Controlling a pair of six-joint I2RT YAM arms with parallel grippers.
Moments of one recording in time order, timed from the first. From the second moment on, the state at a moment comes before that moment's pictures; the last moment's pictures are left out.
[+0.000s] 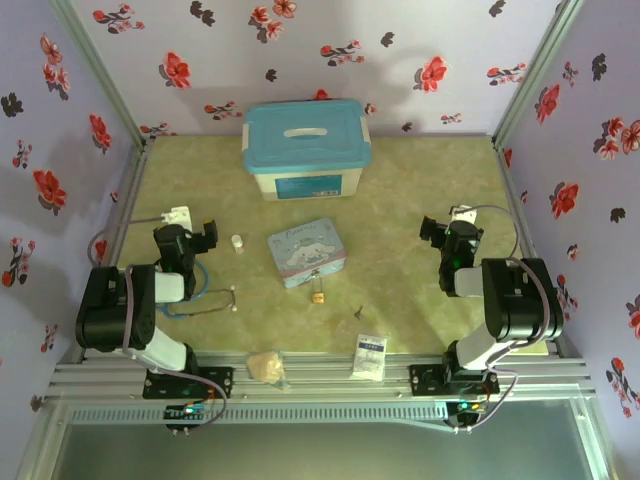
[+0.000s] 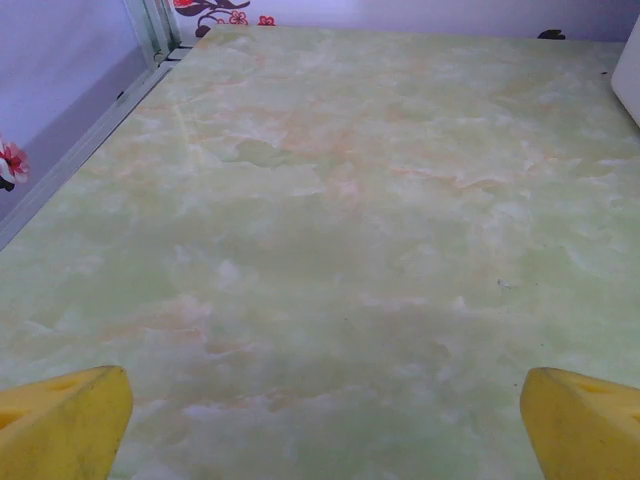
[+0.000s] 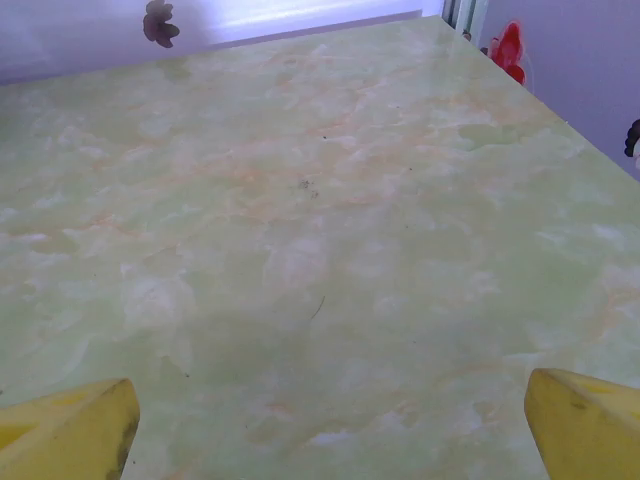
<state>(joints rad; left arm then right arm) 0.01 1.54 0.37 0.79 -0.14 -0.03 0.01 1.57 0.39 0.78 0.19 0.13</state>
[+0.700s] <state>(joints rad) 0.01 1.54 0.37 0.79 -0.14 -0.03 0.01 1.57 0.39 0.78 0.19 0.13</state>
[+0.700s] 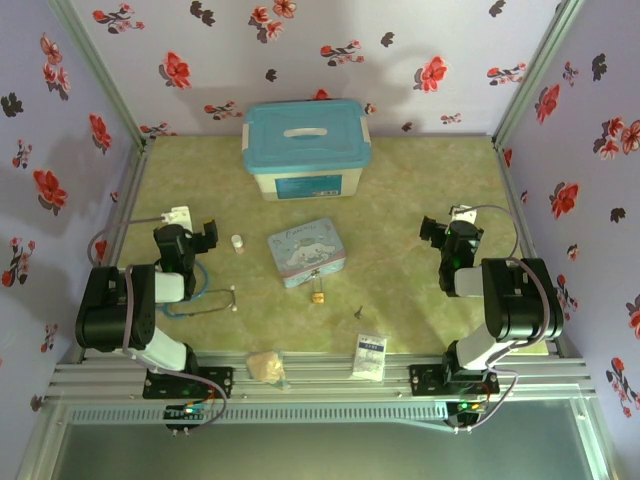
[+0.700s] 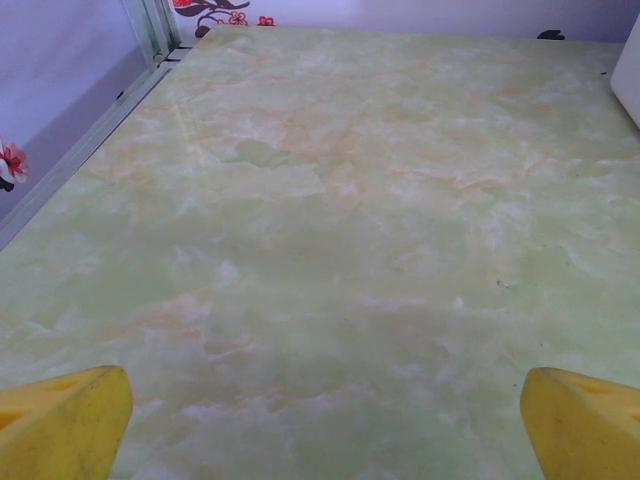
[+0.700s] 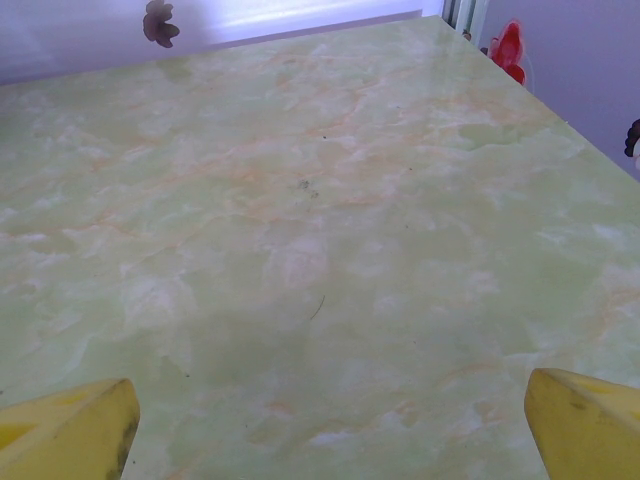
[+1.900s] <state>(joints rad) 0.00 0.95 0.52 0.18 -0.04 -0.43 0.02 1.11 0.68 -0.03 0.06 0.41</state>
